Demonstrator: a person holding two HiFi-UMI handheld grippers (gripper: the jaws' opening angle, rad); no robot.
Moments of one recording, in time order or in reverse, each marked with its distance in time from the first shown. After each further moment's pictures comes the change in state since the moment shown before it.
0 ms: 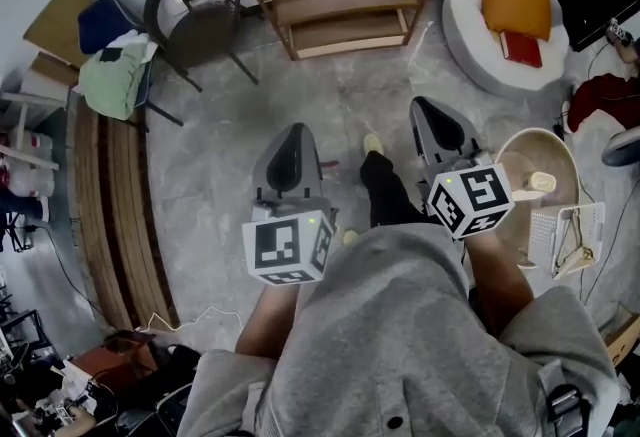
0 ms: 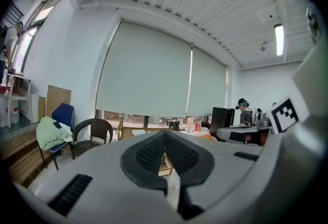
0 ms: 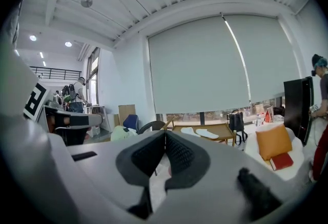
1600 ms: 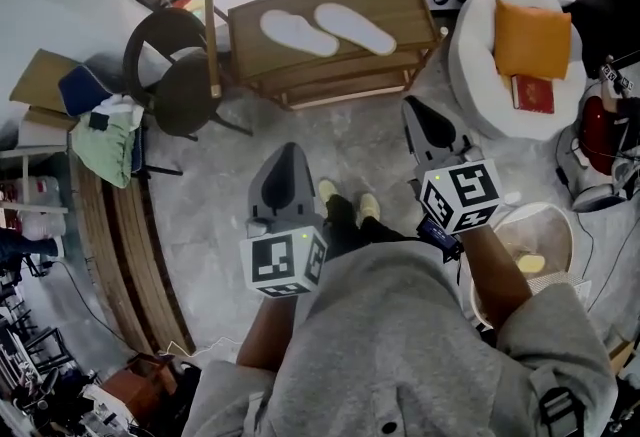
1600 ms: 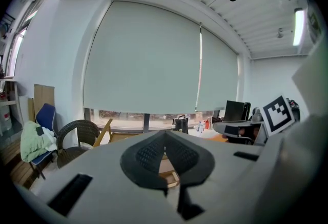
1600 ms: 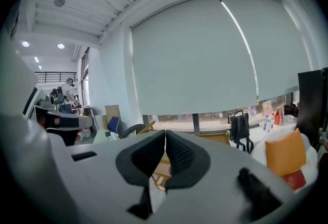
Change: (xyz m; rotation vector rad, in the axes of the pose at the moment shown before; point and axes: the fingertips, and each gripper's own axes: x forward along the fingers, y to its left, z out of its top) left arm 0.346 0.016 0.055 0.011 0.107 0.049; right arm 0.273 -0.246 0.070 0.035 0.049 0.018
